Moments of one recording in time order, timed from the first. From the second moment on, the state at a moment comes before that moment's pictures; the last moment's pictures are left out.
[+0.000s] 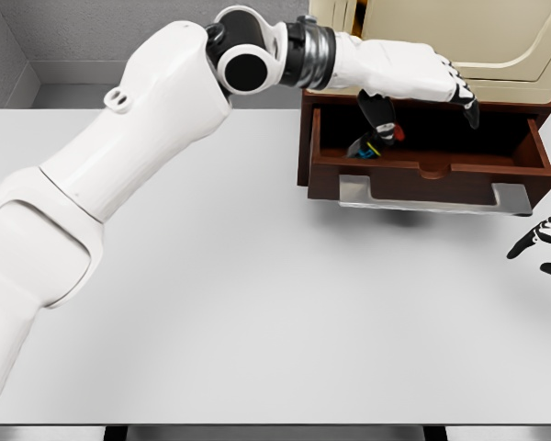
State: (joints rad) left arm -1.29 0.00 -0.95 -0.94 -0.31 -0.61 -0.57; right arm 0.33 -1.02 -0.33 -1.76 0.00 -0.61 0.61
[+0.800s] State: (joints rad) left arm -1.32 0.00 -0.96 -0.92 -0.34 -0.61 -0.57; right arm 0.34 -1.02 -0.32 -1.76 0.00 -0.61 0.61
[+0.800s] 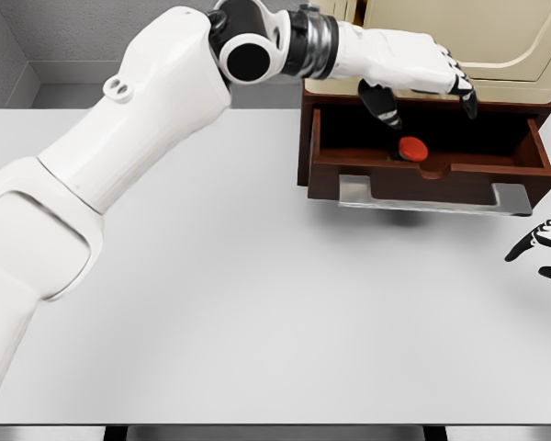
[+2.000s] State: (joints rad) left arm -1.42 0.33 -1.22 -1.55 0.91 0.49 -0.31; right arm 0.35 -1.02 -0.32 -1.76 0.00 -0.61 0.61
